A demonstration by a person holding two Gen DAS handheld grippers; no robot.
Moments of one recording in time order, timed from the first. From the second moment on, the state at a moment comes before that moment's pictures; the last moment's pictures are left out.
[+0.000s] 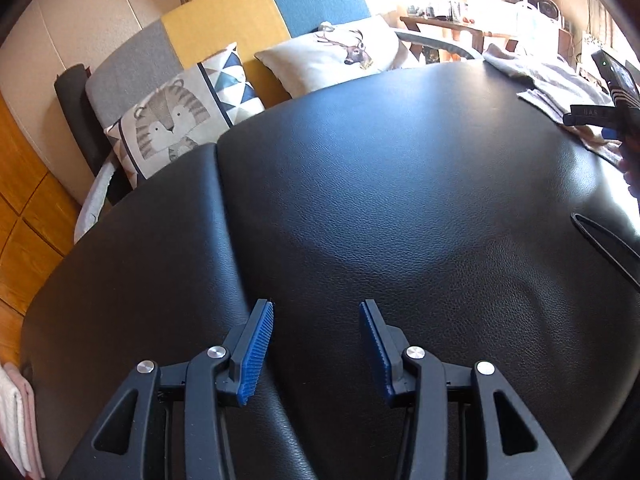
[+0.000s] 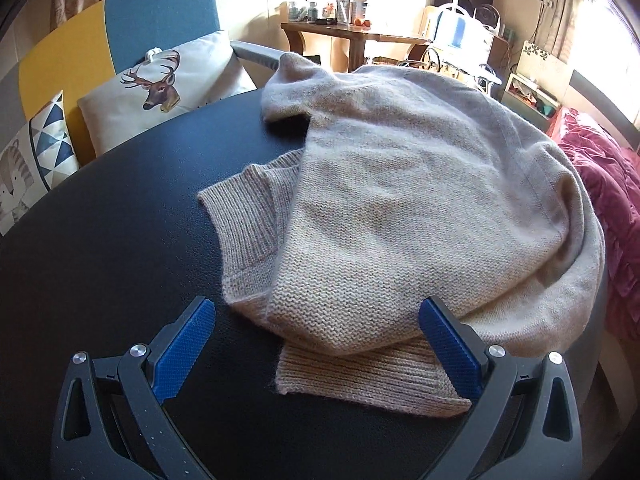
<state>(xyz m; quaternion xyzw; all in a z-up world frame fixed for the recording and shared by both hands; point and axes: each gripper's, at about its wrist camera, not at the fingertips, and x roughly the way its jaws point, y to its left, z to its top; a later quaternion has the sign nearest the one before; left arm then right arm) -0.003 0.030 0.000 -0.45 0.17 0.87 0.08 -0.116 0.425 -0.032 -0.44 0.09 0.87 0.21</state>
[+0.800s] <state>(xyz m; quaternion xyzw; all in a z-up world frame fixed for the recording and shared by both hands) -0.058 0.093 0.030 -0.43 0.12 0.89 0.11 -0.069 0.384 0.008 -0.36 0.12 0.89 0.26</state>
